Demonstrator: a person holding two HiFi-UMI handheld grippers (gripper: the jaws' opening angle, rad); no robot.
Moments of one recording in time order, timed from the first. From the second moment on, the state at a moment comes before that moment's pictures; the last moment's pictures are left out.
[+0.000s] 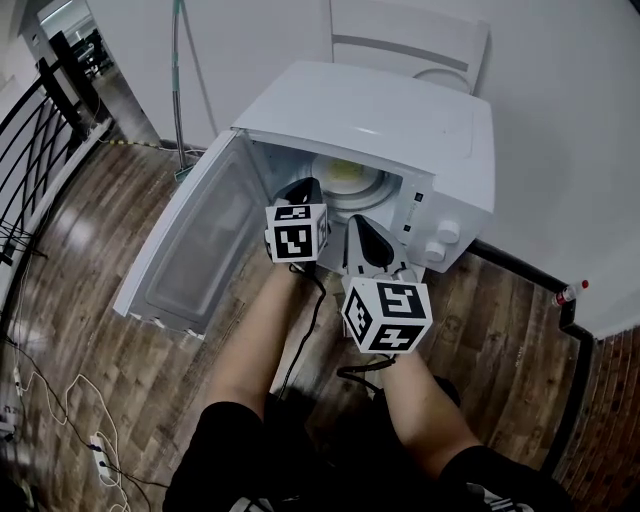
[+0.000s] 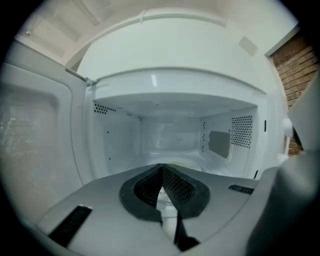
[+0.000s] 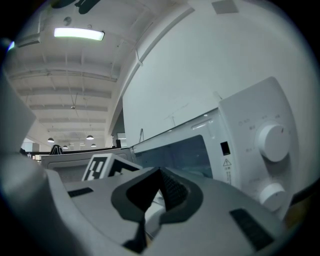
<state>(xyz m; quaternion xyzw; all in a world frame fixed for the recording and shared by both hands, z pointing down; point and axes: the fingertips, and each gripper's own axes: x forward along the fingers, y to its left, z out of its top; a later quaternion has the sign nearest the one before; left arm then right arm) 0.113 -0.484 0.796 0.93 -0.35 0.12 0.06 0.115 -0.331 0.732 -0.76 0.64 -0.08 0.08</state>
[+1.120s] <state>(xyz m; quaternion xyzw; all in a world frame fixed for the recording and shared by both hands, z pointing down) -0.008 -0.369 0.559 0.92 -0.36 0.08 0.10 0.080 -0.325 0.543 -0.73 0.68 -0.06 0.05</state>
